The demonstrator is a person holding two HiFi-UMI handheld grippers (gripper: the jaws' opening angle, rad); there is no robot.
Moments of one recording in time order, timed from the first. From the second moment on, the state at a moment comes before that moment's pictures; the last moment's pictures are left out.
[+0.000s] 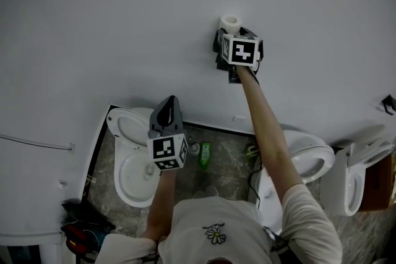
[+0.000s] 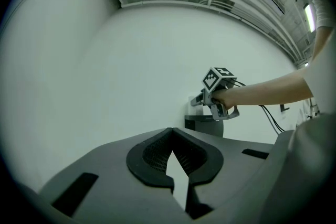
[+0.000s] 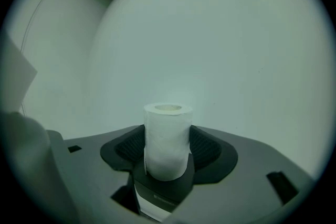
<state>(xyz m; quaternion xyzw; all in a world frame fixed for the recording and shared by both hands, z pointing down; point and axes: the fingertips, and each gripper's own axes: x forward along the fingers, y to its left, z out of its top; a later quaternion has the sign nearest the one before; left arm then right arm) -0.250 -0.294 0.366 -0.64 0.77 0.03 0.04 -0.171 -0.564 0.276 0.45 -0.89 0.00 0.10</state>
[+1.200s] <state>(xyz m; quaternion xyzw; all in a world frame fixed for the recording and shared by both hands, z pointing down) -0.174 -0.292 0.353 -0.71 0.70 0.03 0.04 0.051 -0.360 0.285 0.54 -0.83 -0.14 -0.09</state>
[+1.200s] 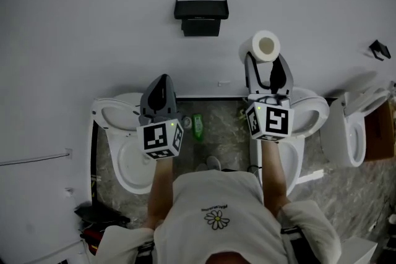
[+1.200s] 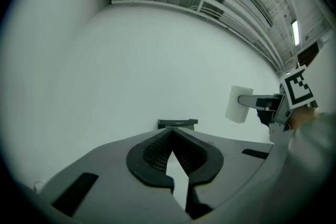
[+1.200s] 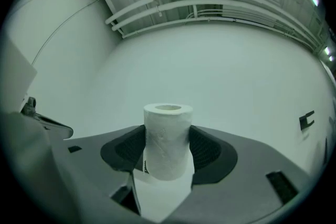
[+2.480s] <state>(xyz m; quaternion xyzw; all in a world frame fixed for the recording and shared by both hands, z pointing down) -0.161 -0.283 0.362 -0.72 0.69 0.02 0.05 0.071 -0.322 0.350 0.54 -0.84 -0.08 -0.06</state>
